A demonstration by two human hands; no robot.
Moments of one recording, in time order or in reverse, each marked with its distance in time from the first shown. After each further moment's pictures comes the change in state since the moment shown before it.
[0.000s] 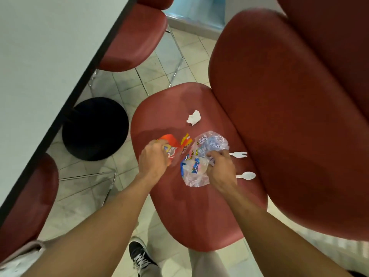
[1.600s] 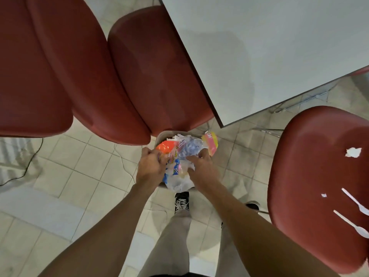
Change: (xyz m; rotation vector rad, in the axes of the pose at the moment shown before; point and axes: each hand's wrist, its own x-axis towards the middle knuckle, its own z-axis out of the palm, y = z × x) left_hand -0.350 -0.450 -0.128 -0.391 0.262 -0.723; right_hand -0.334 -0.241 0.356 -0.590 -0.559 -0.706
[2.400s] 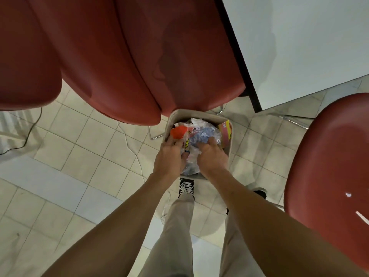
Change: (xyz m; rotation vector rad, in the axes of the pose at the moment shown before) left_hand 0.016 -0.034 0.058 0.135 -0.079 0.174; right_hand 0.044 0.001 0.049 -0.234 -0.106 0.092
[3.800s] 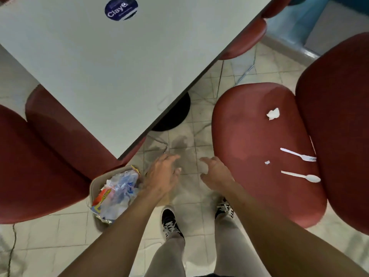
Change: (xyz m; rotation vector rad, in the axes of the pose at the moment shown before) left_hand -0.006 0.279 0.018 0.211 -0.236 0.380; right_hand -0.096 0.268 -0.105 0.540 0.099 0.220
